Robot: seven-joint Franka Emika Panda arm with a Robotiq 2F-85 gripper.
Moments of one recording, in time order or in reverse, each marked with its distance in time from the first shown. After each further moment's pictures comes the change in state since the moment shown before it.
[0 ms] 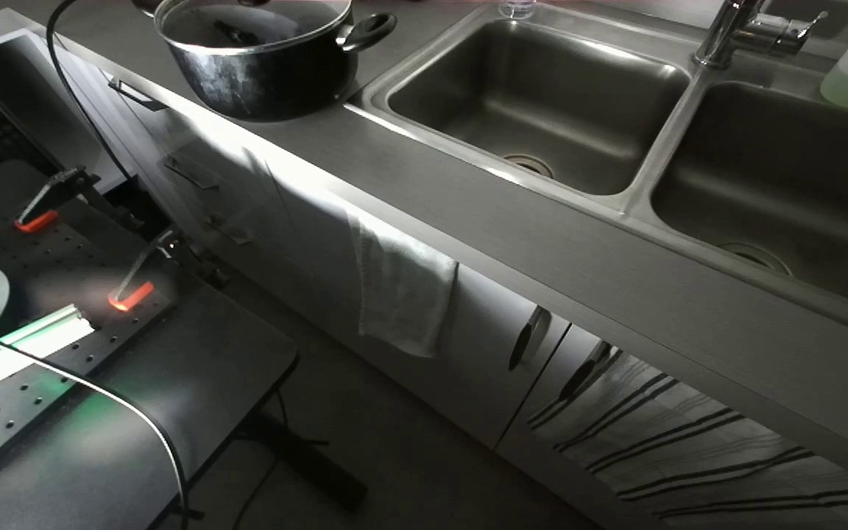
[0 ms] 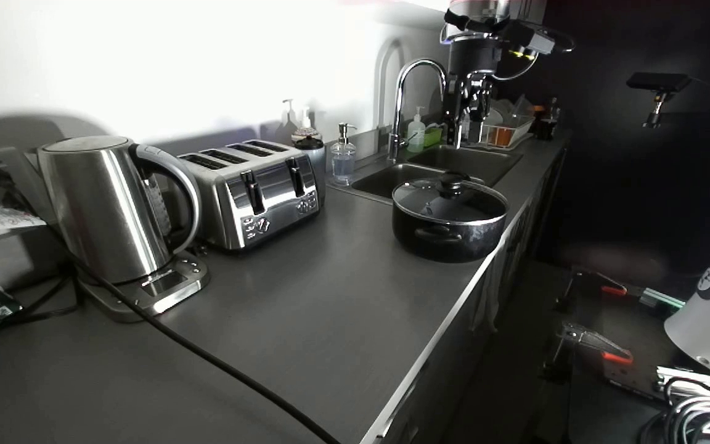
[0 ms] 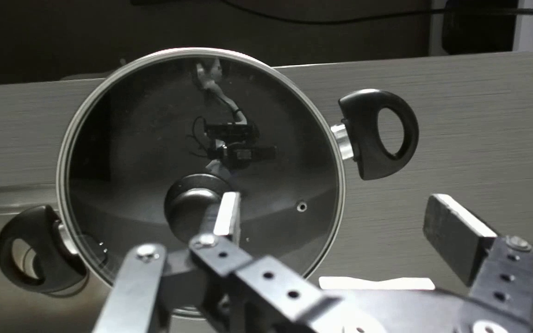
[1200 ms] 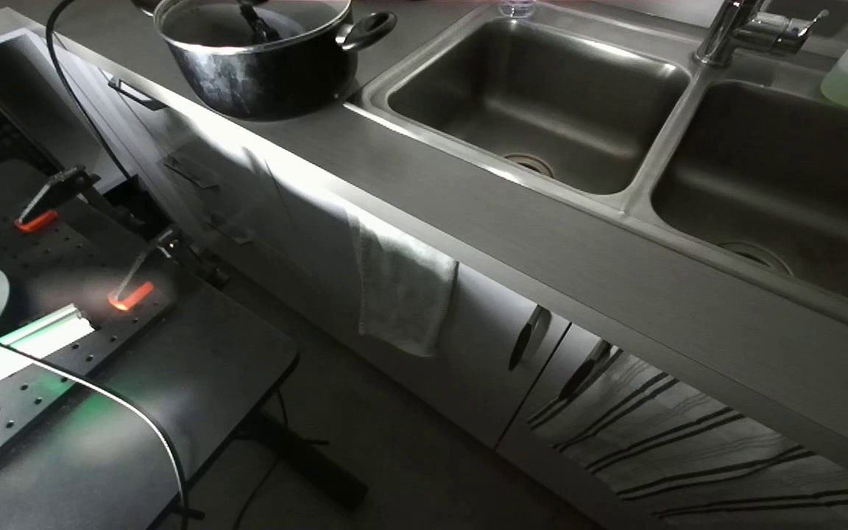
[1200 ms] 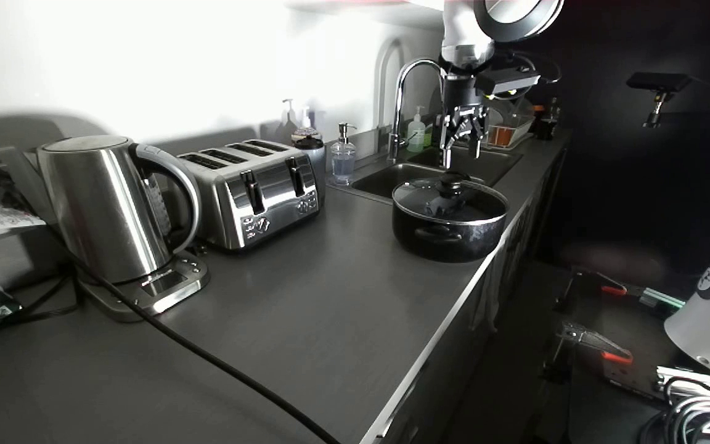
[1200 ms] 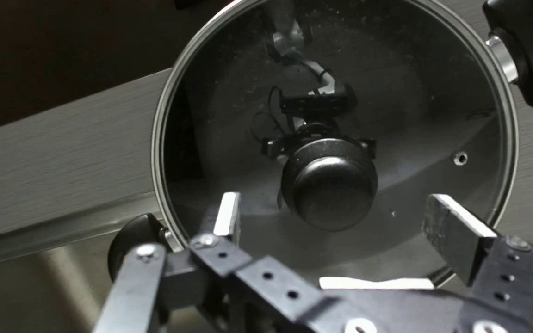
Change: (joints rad) arm -0.074 0.143 -0.040 0.001 -0.163 0.143 0.219
